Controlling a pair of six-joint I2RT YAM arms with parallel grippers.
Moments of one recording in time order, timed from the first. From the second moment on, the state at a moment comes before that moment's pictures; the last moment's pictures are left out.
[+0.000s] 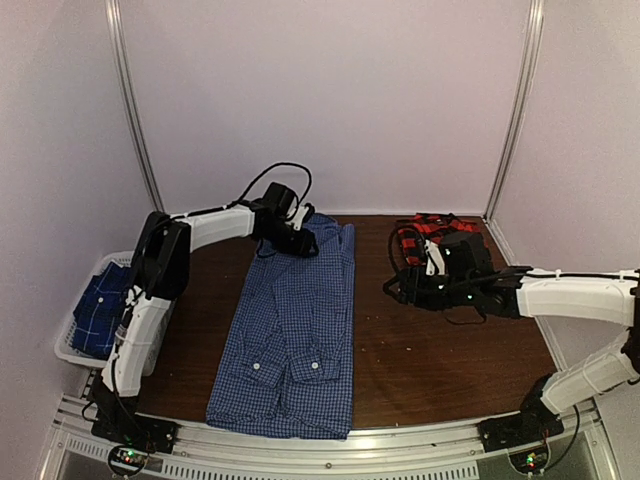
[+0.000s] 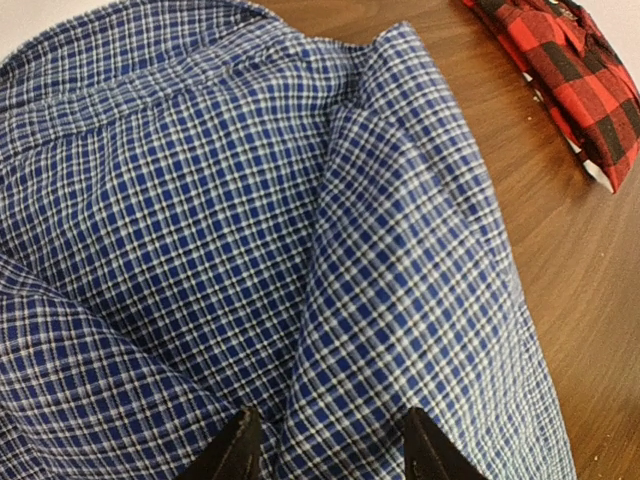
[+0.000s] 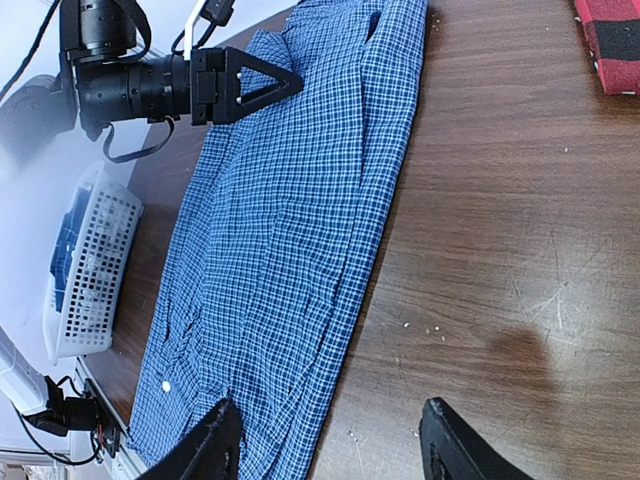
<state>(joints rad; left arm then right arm) -0.54 2.47 2.09 -0.49 0.28 -0.15 0.67 1.30 0.73 -0.03 -0.14 0.71</state>
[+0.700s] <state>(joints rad) -0.54 2.54 2.16 -0.49 0.35 -0.20 0.67 1.29 0.69 -0.03 -0.13 0.73</state>
